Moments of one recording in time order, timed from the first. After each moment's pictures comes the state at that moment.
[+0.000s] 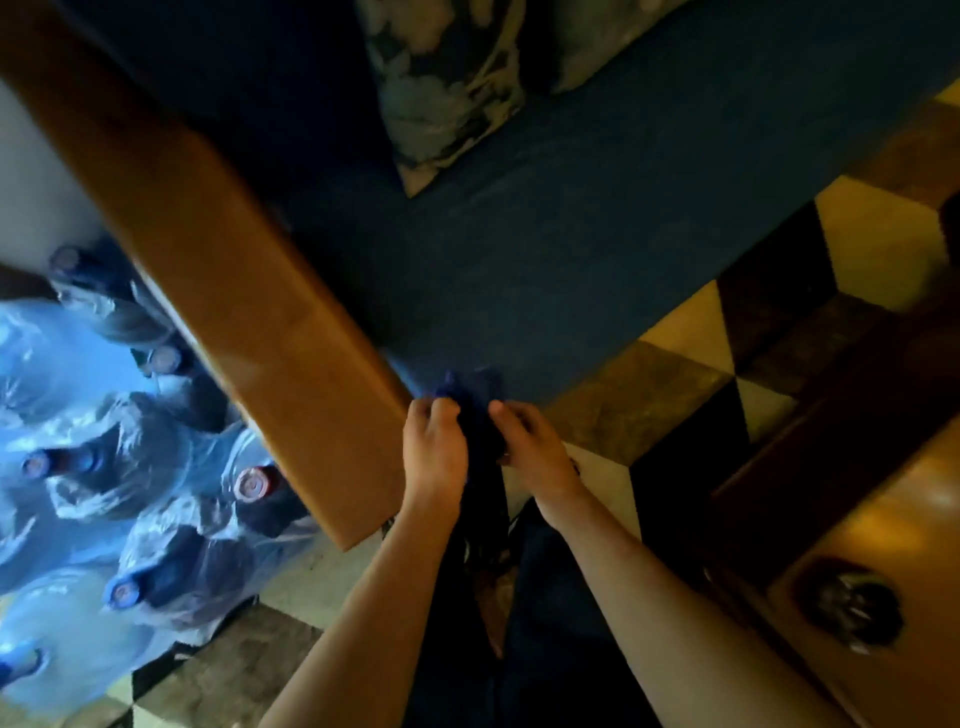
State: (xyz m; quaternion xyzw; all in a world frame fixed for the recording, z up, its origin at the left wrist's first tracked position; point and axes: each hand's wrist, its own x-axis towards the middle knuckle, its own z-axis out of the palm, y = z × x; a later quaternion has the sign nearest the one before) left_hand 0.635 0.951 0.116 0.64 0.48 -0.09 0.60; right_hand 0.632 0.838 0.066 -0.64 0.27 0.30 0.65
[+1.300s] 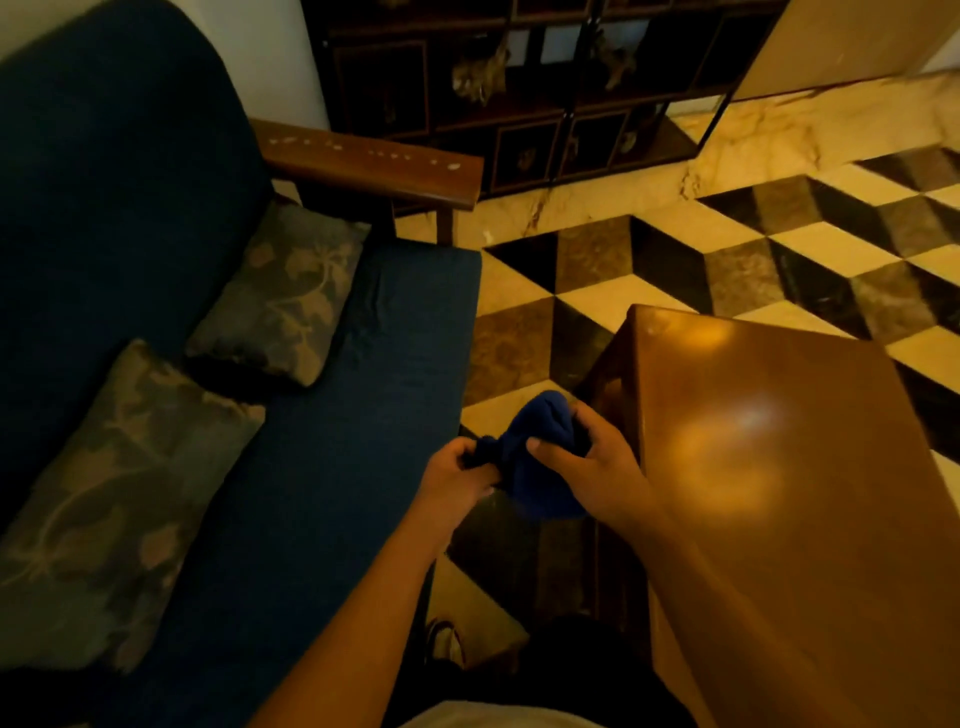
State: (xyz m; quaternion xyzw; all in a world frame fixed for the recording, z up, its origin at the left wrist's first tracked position) left_hand 1.168 0.331 0.217 0.70 -0.01 -0.44 0.56; right_hand 1.055 0.187 0.286 -0.75 0.30 -0.08 0.58
